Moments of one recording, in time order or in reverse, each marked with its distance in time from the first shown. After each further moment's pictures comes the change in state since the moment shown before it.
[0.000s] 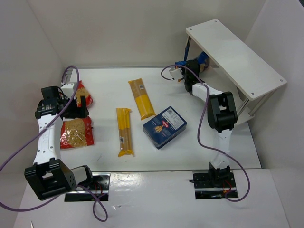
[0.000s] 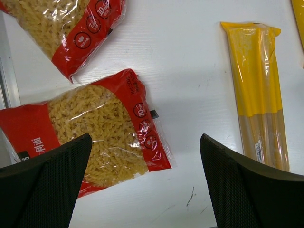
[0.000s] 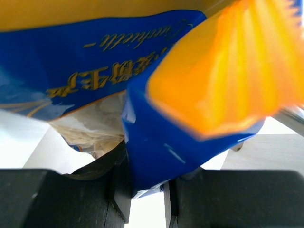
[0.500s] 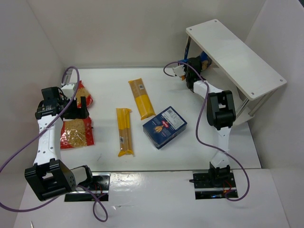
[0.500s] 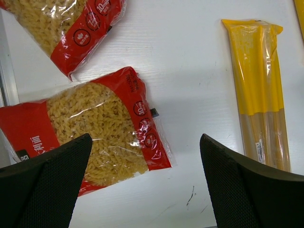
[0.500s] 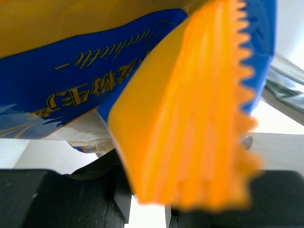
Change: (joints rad) left arm 0.000 -0.008 -0.013 0.002 -0.003 0.000; right arm -0.030 0.072 0.109 -0.007 0.019 -0.003
